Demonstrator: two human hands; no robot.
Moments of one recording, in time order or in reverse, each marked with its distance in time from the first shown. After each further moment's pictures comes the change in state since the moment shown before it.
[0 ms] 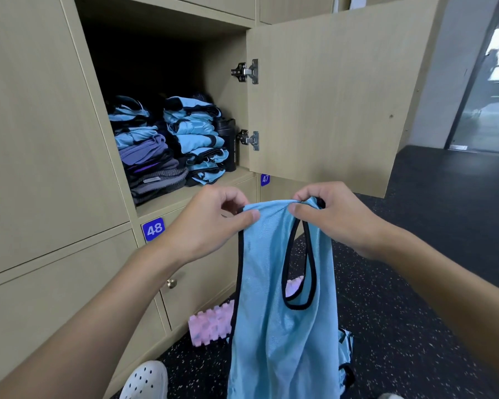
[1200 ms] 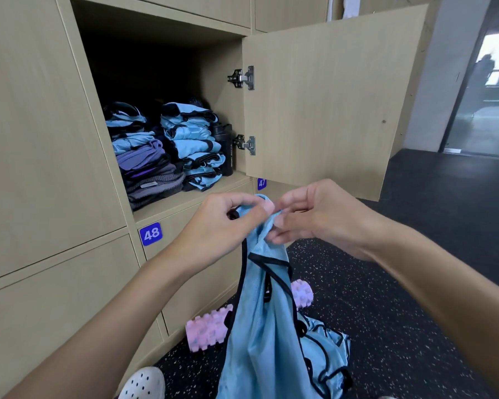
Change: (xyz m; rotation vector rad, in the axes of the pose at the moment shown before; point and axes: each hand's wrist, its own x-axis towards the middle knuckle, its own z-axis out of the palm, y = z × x) left_hand -0.004 0.013 0.014 -0.090 0.028 -0.031; right_hand -0.011 -0.033 0.000 0.380 -0.236 0.097
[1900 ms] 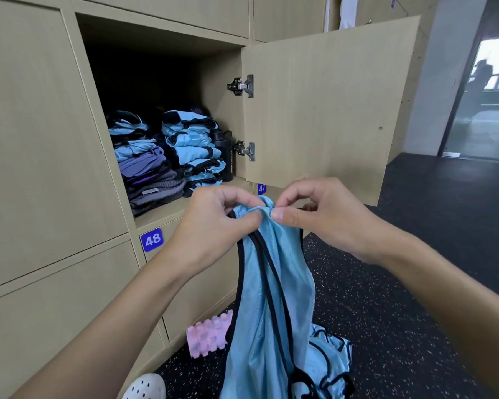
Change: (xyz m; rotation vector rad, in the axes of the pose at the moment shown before) left_hand -0.008 0.025 -0.007 -0.121 0.105 0.083; right_hand -0.003 -0.005 -0.006 -0.337 0.141 -0.264
